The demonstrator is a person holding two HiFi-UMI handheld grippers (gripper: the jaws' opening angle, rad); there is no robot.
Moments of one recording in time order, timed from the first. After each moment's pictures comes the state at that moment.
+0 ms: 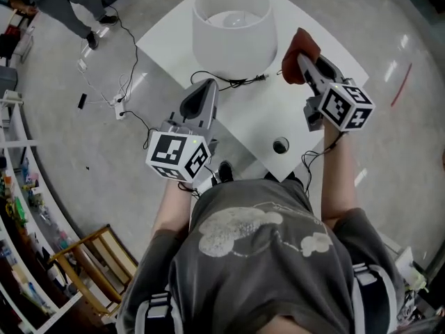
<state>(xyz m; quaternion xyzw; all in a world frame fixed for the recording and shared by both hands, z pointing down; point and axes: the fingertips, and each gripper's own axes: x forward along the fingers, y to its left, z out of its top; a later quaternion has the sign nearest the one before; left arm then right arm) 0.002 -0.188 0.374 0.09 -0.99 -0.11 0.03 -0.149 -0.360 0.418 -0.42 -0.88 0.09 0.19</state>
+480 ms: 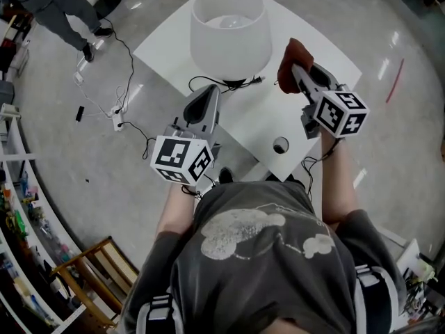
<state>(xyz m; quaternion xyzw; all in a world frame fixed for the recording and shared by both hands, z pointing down) 0.004 -0.195 0.375 0.12 -0.99 -0.12 0.02 -0.127 -0.363 0.420 -0.41 -0.89 0.06 0.20</state>
